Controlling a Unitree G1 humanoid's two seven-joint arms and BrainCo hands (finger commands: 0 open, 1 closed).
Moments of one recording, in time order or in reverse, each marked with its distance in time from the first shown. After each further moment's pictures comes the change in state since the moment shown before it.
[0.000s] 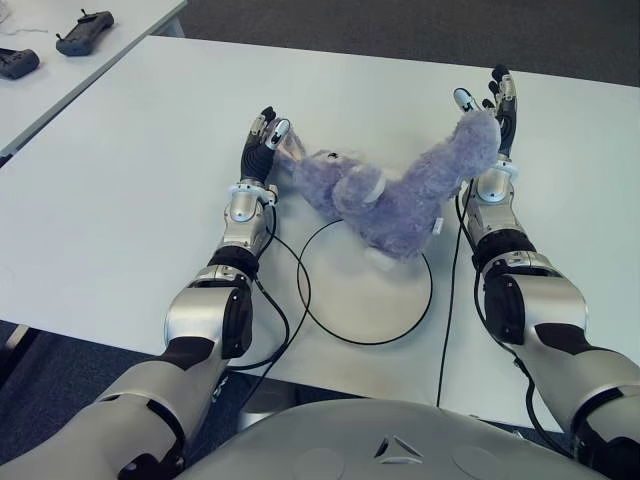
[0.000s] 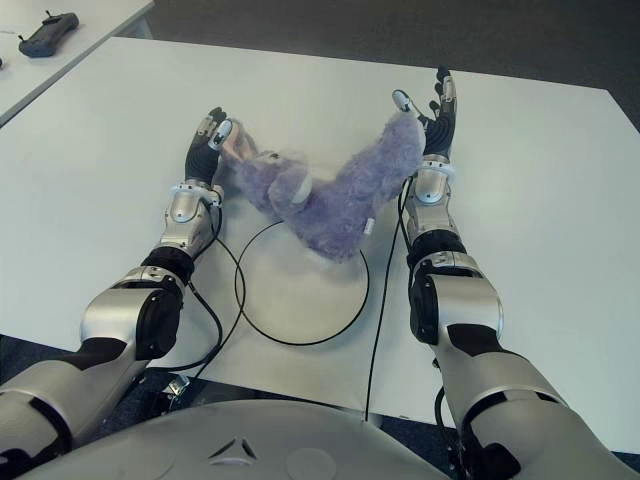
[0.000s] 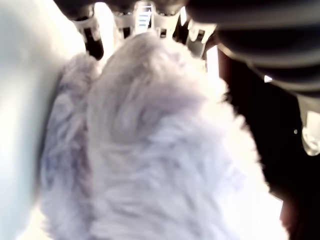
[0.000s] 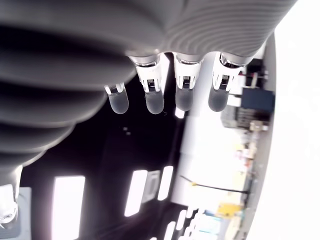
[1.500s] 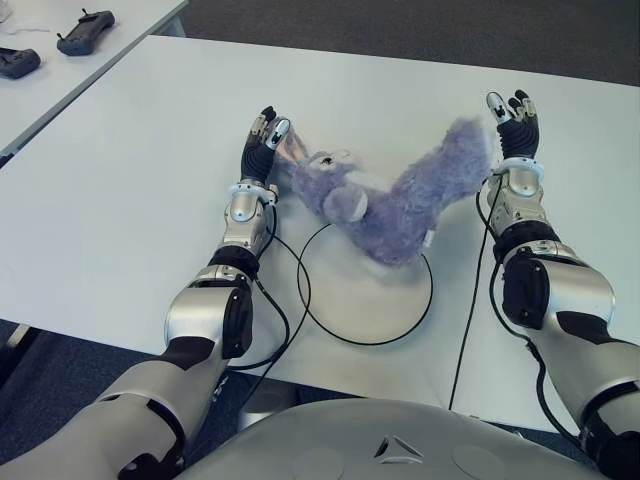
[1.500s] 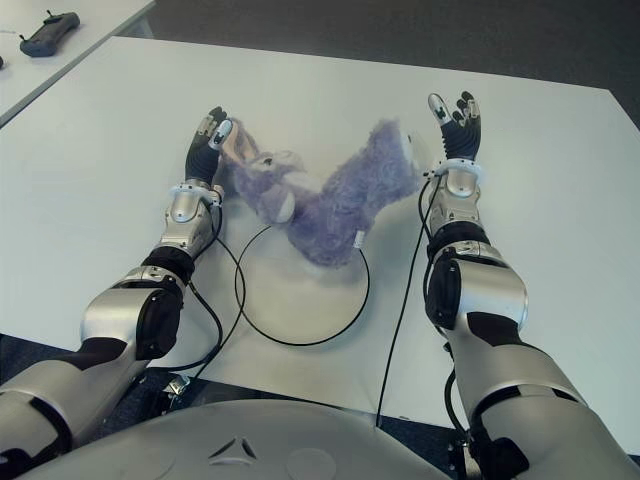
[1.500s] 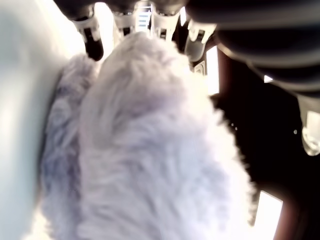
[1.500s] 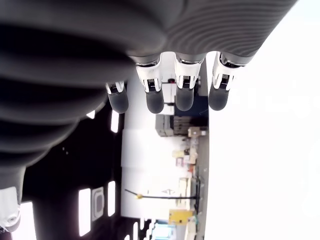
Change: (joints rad) left arm 0.000 -0.001 -0.004 0.000 -0.005 -0.002 0.000; right arm -0.058 -0.087 -0.110 0.116 0.145 0.187 0.134
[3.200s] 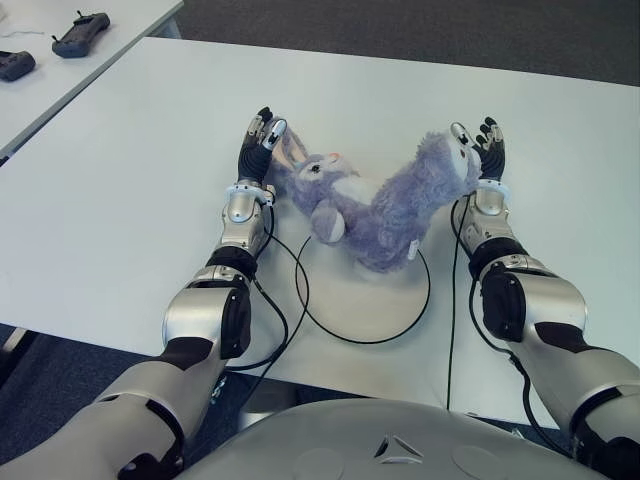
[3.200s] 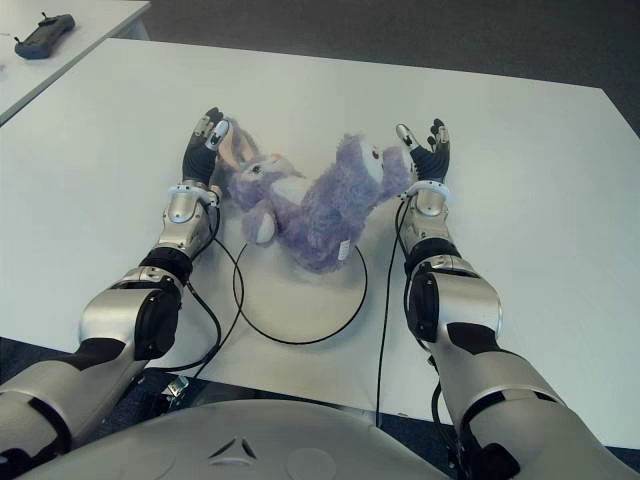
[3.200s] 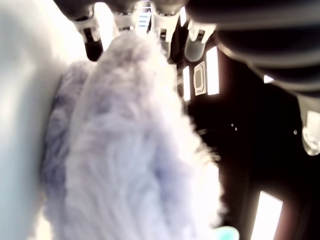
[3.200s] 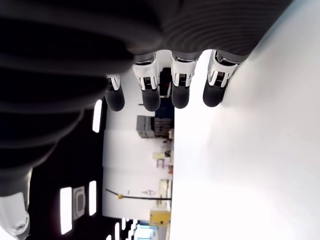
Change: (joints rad) left arm 0.005 0.009 0.005 0.000 -0.004 0.000 0.000; right arm 0.069 0.119 0.050 0.025 -0.043 -0.036 -0.089
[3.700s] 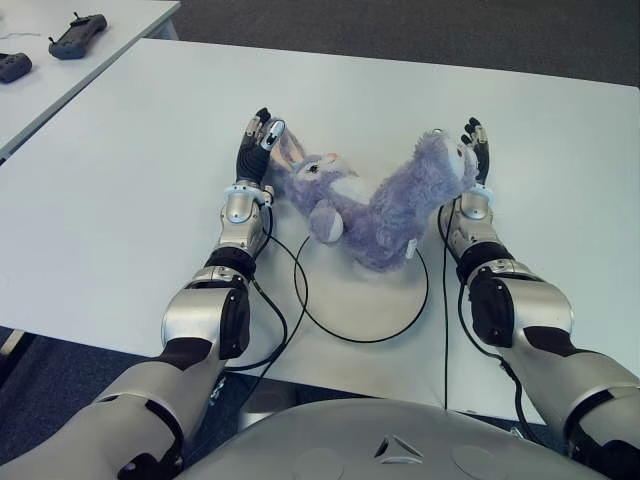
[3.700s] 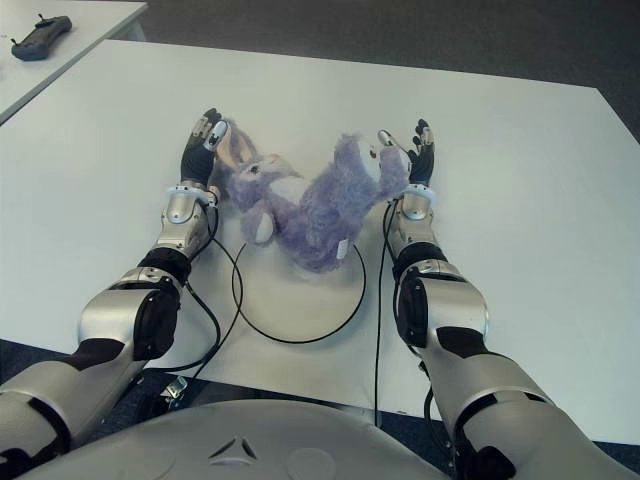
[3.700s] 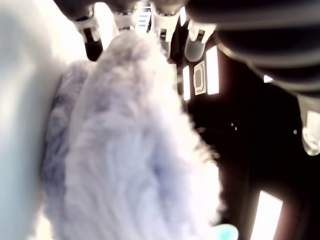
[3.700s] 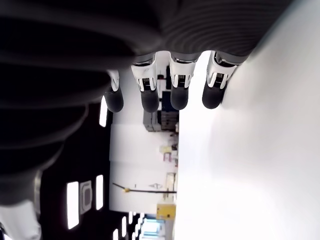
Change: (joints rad) left arm 0.003 0.004 0.004 0.000 -0.001 0.000 -0.001; right arm 0.015 0.065 0.005 -0.020 -0.006 -0.028 0.000
